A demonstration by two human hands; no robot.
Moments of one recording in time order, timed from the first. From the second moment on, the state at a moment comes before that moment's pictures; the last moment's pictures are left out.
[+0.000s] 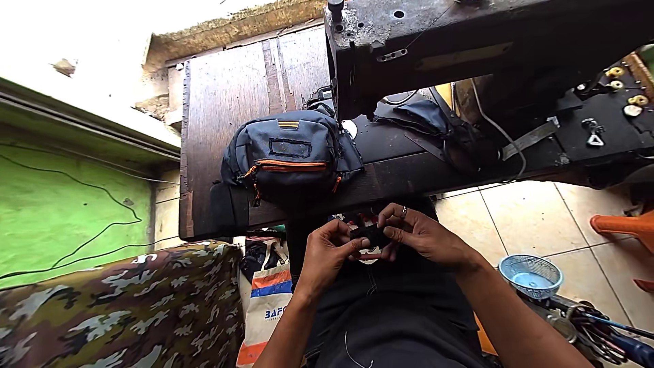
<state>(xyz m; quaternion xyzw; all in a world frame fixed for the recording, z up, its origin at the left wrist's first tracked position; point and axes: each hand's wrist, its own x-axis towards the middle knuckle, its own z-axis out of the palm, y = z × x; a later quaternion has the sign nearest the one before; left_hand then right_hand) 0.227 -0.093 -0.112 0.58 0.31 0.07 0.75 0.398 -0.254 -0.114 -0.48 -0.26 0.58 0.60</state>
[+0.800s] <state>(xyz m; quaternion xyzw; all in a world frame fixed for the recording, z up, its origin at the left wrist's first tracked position) 0.226 -0.093 -0.121 0.61 0.34 0.05 0.72 0.378 -0.238 -0.123 -0.63 -0.23 0.49 0.56</state>
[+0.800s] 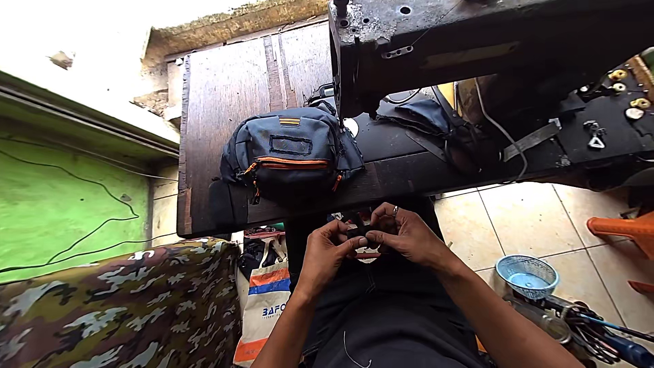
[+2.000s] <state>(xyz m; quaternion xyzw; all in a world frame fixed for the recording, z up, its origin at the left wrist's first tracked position) 0.231 -0.104 -0.135 0.62 0.26 0.21 0.71 0.359 -0.239 -0.135 -0.66 -0.36 0.28 0.60</state>
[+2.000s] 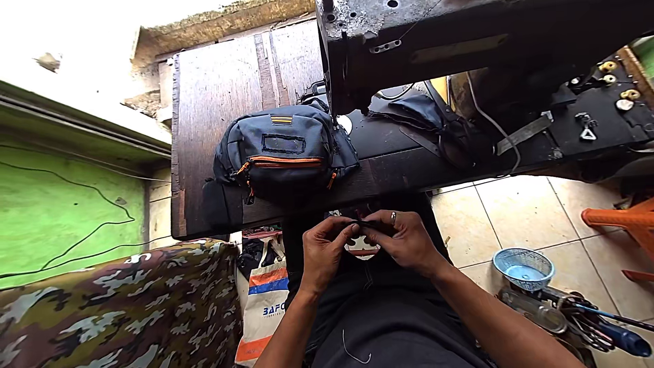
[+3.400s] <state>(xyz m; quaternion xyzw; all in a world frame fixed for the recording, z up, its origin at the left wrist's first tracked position) 0.237 -0.110 -0.109 0.55 0.34 0.04 0.76 0.357 -0.236 -0.138 -0.74 -0.33 0.22 0.55</state>
